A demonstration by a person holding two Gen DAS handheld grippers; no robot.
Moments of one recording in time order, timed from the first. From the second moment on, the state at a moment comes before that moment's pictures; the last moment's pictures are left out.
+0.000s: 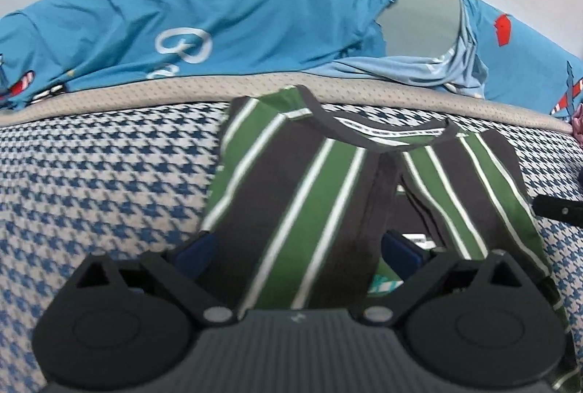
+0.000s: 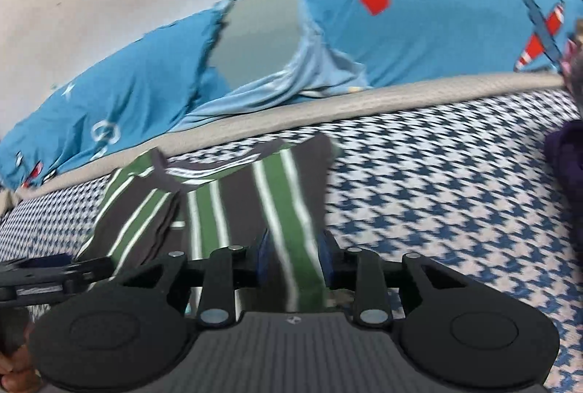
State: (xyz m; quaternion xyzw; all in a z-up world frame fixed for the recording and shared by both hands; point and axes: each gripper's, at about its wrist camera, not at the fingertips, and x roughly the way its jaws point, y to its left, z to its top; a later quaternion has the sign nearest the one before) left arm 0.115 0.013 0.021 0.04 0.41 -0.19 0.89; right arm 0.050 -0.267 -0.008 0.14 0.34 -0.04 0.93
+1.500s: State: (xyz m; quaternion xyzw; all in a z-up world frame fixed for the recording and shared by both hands) left arm 0.087 0.062 0.011 0.05 0.49 -0.15 0.86; right arm 0.059 -0.261 -0.039 0.10 0.34 0.00 0.94
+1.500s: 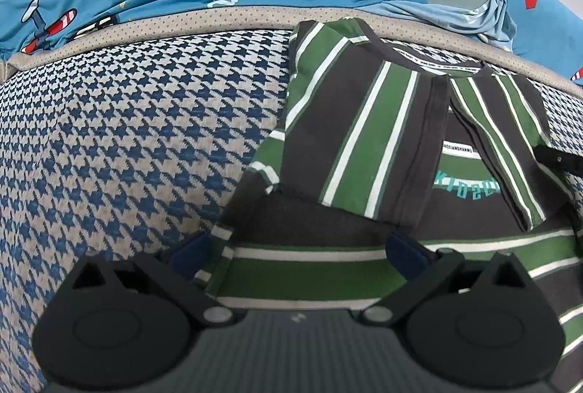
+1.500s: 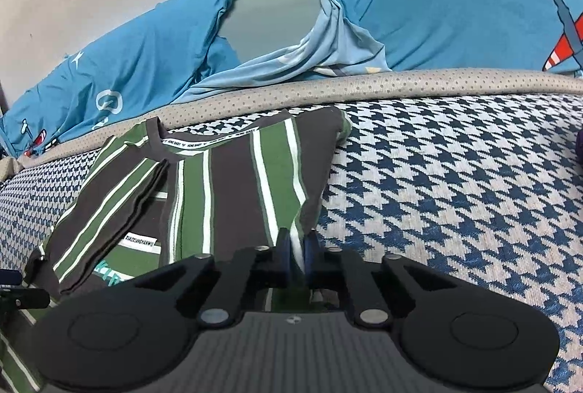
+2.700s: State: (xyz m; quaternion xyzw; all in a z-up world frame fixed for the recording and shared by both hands) left arm 0.077 0.109 0.002 0.02 0.47 -0.14 0.87; right arm 0.052 -0.165 0.013 0.10 0.25 0.06 0.96
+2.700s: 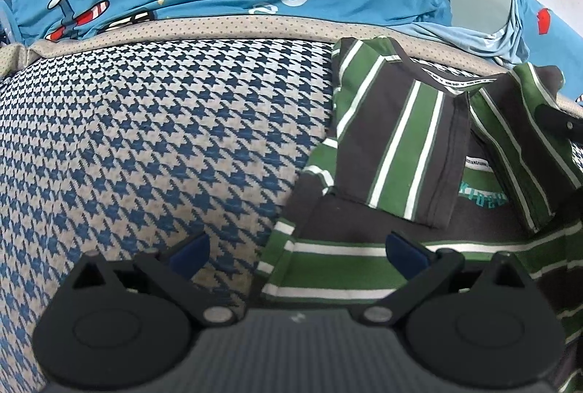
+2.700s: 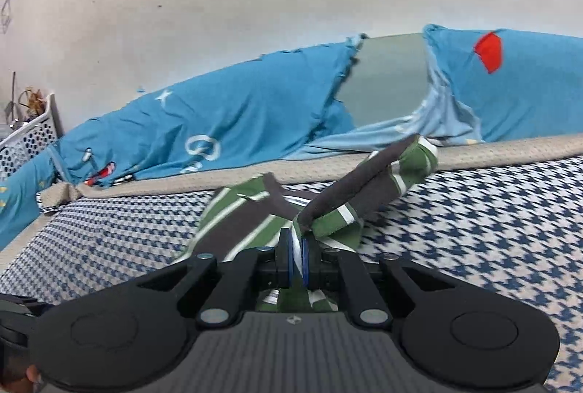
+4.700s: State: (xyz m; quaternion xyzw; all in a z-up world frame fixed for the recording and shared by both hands) left arm 0.034 0.117 -0.019 0.06 0.48 -0.12 0.87; right arm 0.000 -0.127 -0.004 0.07 0.35 0.11 0.93
